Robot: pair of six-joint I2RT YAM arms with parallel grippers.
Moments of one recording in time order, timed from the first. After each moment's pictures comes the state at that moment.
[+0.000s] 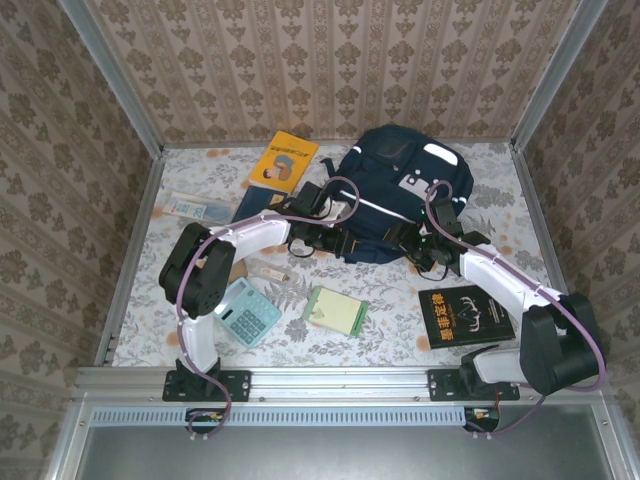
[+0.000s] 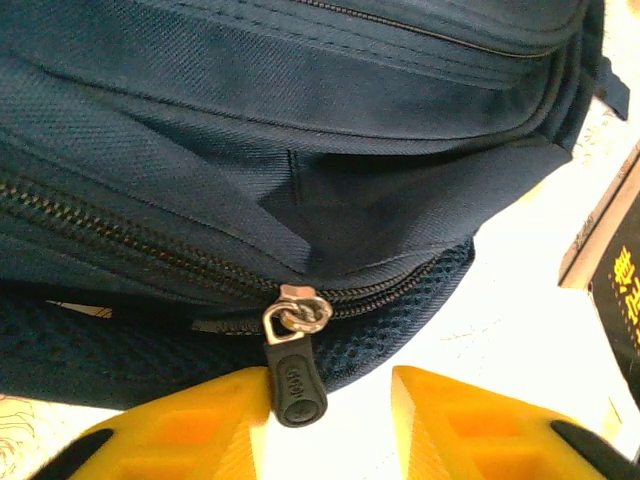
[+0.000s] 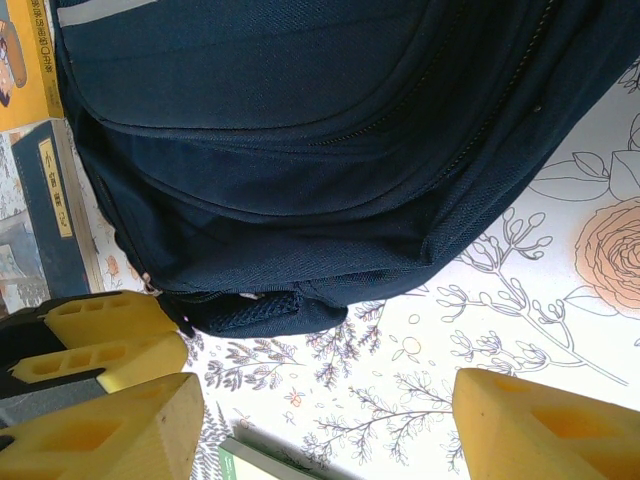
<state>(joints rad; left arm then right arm) -0.68 1.92 1.29 -0.37 0.49 -0.30 0.27 1.33 0.81 -0.40 -0.24 0.94</state>
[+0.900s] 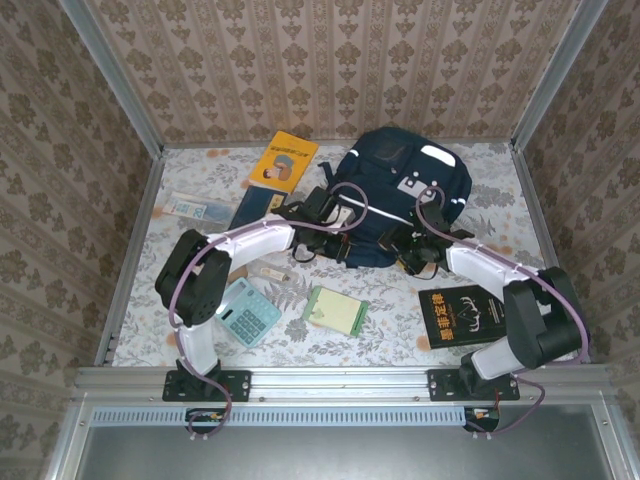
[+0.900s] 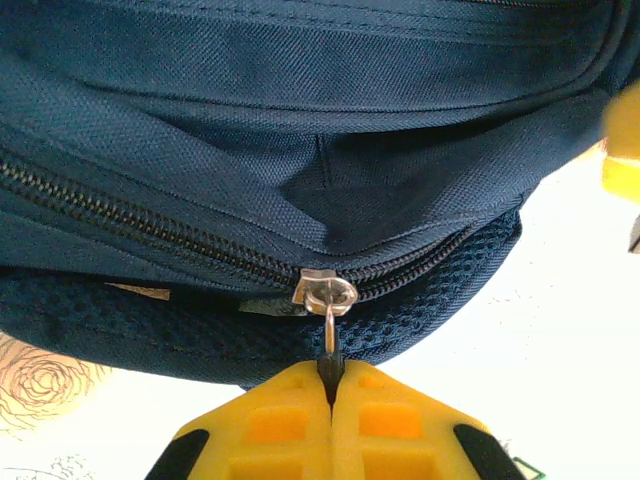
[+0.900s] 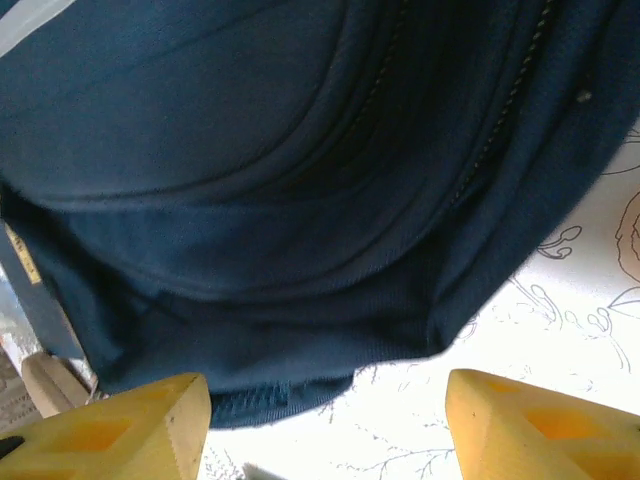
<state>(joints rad) -0.76 1.86 1.29 -0.48 0.30 -0.24 0.30 1.49 0.81 -0.31 -0.24 1.12</state>
